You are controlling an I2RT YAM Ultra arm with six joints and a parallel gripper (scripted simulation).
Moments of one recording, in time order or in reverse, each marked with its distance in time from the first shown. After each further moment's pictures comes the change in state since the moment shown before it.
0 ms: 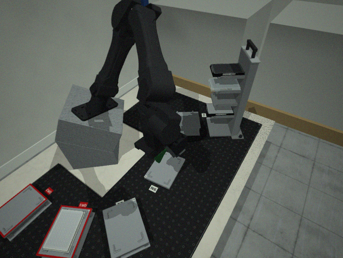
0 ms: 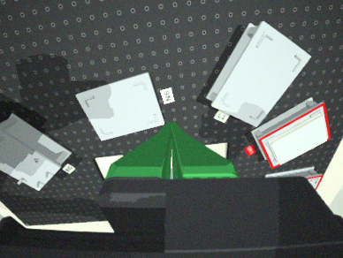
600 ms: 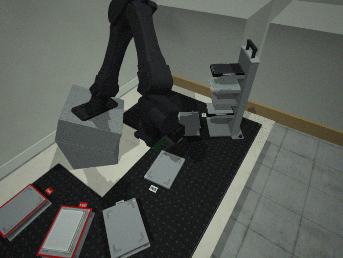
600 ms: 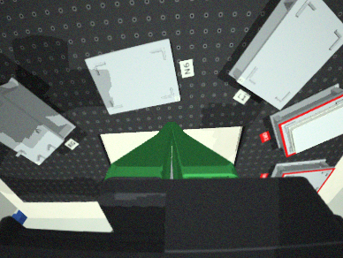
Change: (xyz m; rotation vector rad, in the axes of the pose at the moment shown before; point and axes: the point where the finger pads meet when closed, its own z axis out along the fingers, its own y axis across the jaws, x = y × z) arm 0.046 0.034 0.002 -0.030 0.067 -0.060
